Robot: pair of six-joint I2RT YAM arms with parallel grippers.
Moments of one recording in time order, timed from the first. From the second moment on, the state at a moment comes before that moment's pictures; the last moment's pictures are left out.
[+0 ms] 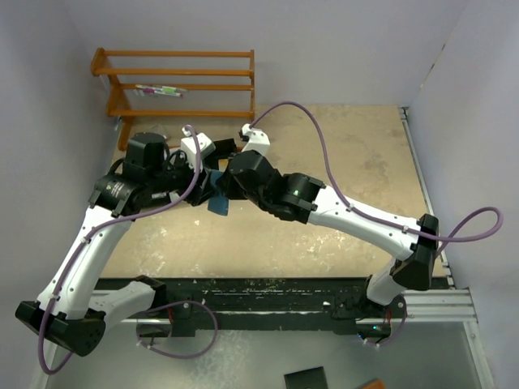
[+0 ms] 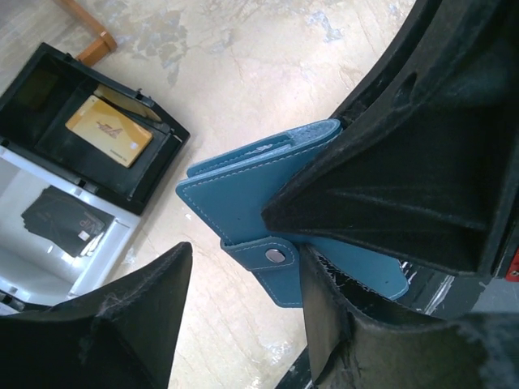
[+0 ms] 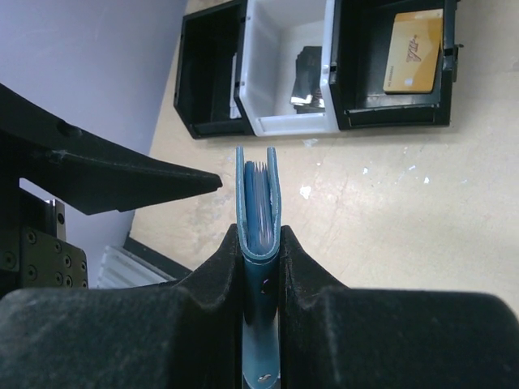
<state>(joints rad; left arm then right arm) -0.37 1.06 1.29 -0.84 0.46 0.20 1.12 1.58 1.60 -0.52 0.44 0.84</state>
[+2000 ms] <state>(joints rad) -0.37 1.03 1.42 -0.97 0.77 0.13 0.96 1.21 1.20 -0.04 -0.15 0.73</state>
